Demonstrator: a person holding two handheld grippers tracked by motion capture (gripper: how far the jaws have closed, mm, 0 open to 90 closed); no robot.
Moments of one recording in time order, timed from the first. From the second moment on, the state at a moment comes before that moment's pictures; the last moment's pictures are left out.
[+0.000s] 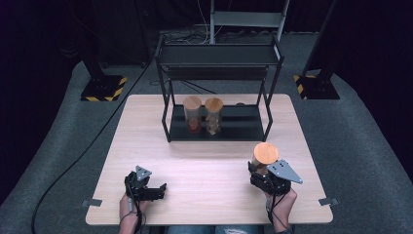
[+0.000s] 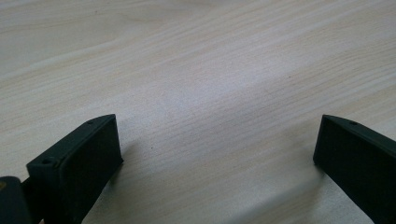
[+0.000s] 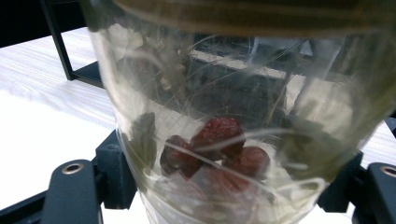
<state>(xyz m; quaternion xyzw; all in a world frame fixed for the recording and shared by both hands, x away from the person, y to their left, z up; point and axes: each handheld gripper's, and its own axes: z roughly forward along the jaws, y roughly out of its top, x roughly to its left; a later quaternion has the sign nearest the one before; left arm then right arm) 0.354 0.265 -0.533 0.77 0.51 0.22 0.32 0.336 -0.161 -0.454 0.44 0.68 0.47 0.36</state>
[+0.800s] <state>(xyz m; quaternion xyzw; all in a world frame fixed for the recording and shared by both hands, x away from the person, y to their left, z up) 0.354 0.266 -0.533 0.77 0.51 0.22 0.32 0.355 -0.156 -0.446 0.43 0.69 0.47 0.36</state>
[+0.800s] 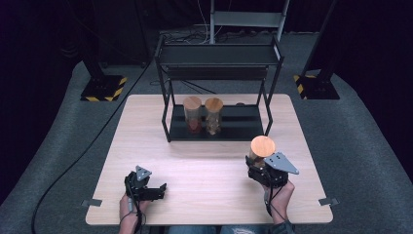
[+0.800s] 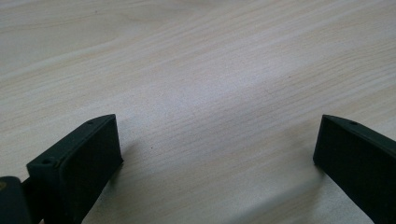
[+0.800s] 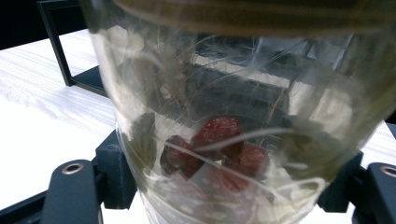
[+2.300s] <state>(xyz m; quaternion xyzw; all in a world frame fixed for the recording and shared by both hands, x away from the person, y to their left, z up) 0.354 0.266 -0.533 0.77 0.51 0.22 0.32 0.398 -0.146 -0.443 0.43 0.69 0.47 0.35</state>
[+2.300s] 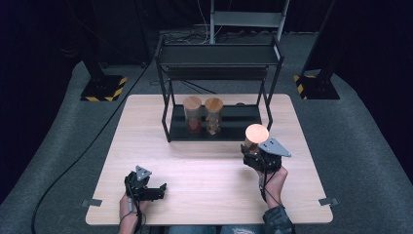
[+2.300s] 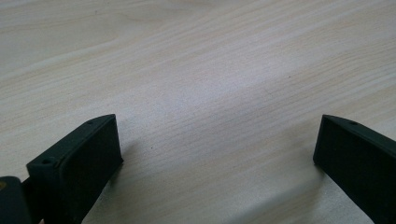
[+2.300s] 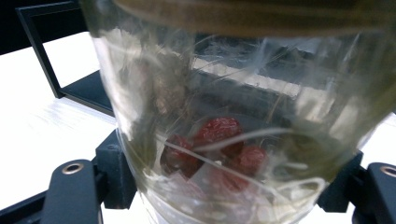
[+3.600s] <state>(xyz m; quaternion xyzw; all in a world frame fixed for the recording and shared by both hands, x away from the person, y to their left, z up) 0.354 0.265 -0.533 0.77 0.51 0.22 0.32 0.431 -0.140 -0.452 0.44 0.70 0.46 0.33</state>
